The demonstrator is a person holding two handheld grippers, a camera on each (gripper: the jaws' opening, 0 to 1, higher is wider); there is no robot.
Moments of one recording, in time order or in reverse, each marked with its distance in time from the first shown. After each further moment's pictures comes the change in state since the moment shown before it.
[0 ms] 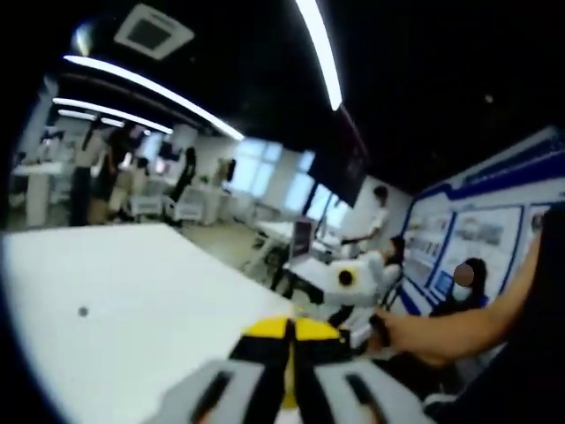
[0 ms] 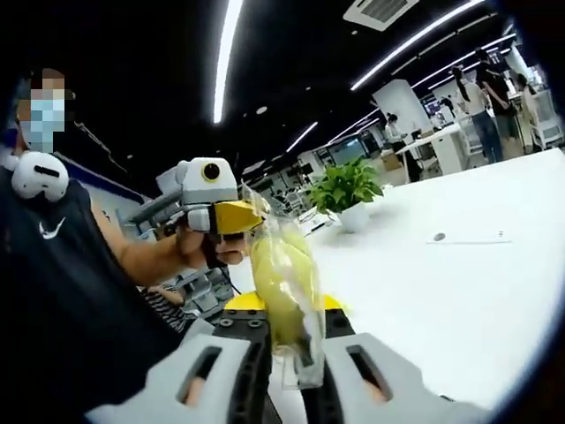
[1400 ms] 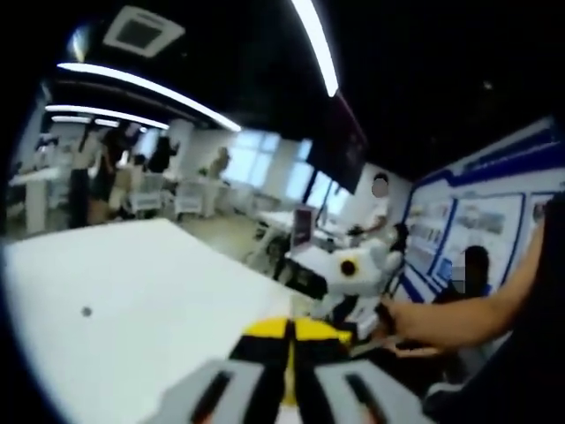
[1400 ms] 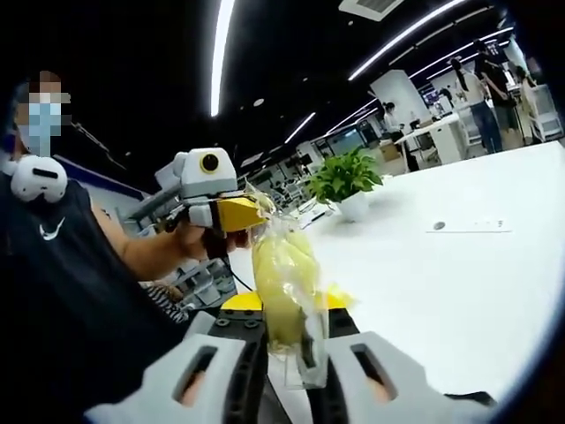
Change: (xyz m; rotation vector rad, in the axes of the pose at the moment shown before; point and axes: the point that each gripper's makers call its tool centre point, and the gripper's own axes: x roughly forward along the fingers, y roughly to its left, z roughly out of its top) left arm 0.002 0.000 -0.008 0.019 0.057 0.005; right arm -0.004 -0.002 -0.008 0.028 0.045 0.004
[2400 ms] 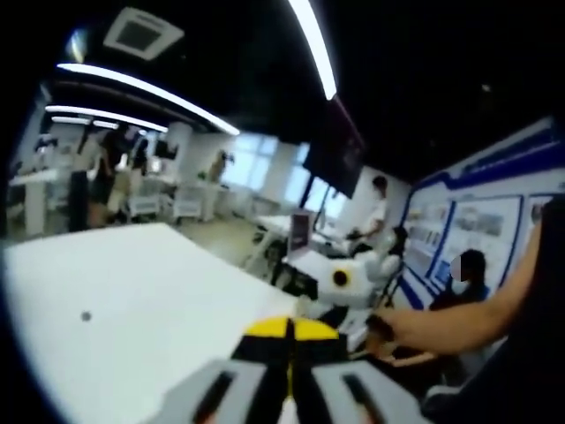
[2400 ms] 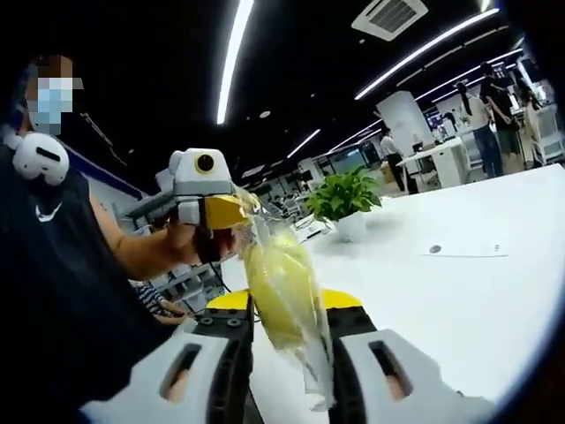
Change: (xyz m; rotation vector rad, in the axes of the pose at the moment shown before) left arm 0.000 -0.009 0.009 0.029 -0.014 0.003; right arm 0.008 -0.007 0.013 -0.088 -0.101 -0.024
